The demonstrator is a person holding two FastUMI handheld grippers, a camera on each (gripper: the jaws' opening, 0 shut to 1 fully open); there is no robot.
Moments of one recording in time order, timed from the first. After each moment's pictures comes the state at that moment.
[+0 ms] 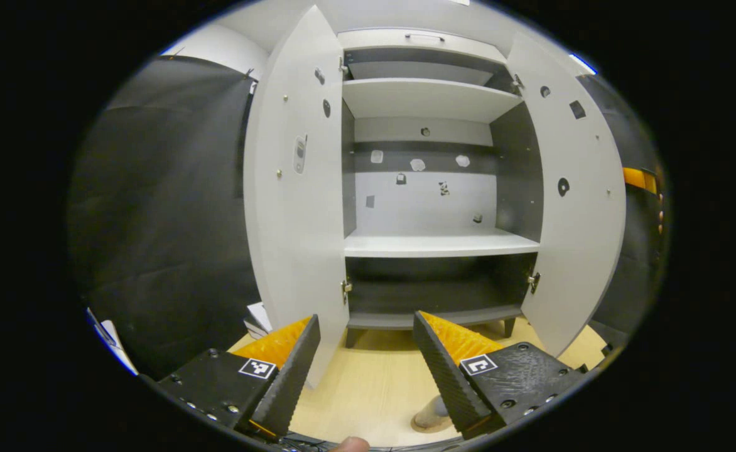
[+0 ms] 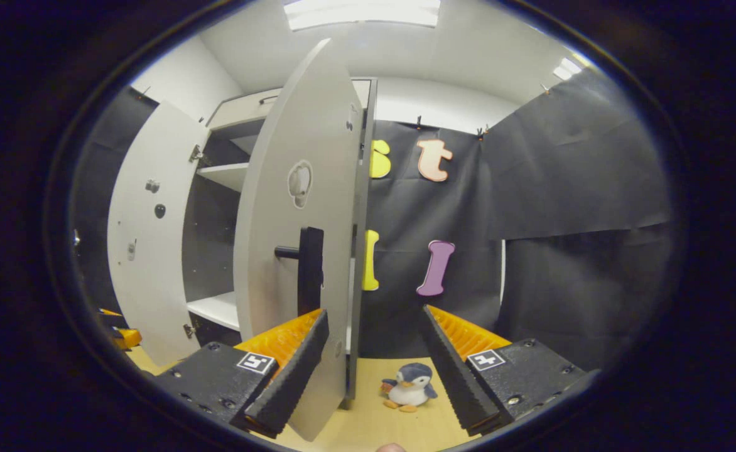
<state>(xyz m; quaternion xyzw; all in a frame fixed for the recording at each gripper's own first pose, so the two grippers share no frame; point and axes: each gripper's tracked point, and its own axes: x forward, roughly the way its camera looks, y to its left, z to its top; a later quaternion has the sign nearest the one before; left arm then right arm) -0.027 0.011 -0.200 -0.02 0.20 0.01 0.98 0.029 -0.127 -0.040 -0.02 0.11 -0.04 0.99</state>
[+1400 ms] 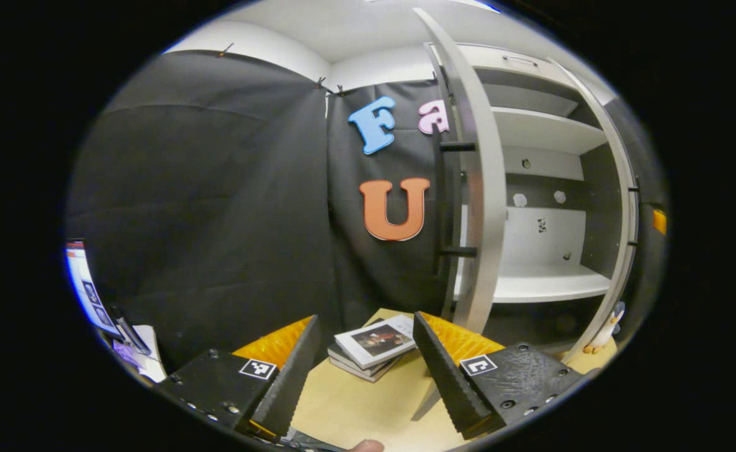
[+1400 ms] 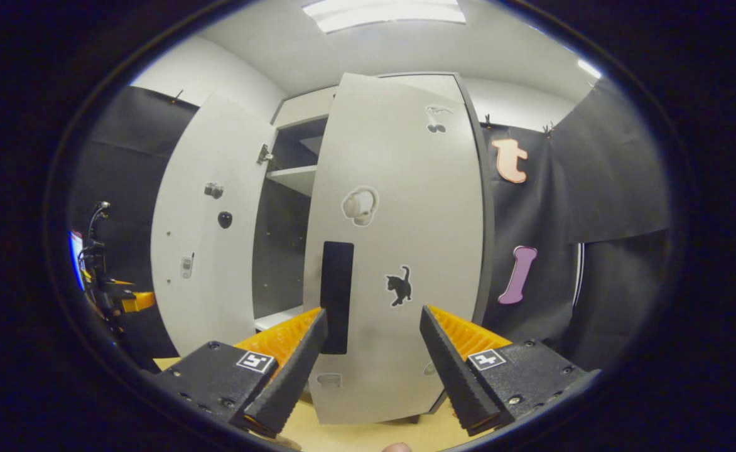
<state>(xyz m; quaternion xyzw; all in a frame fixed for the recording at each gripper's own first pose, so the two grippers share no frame) 0.005 0.184 -0.142 -0.03 0.16 0.16 0.97 0.080 0.020 -0.050 -0.01 0.11 0.09 0.99</state>
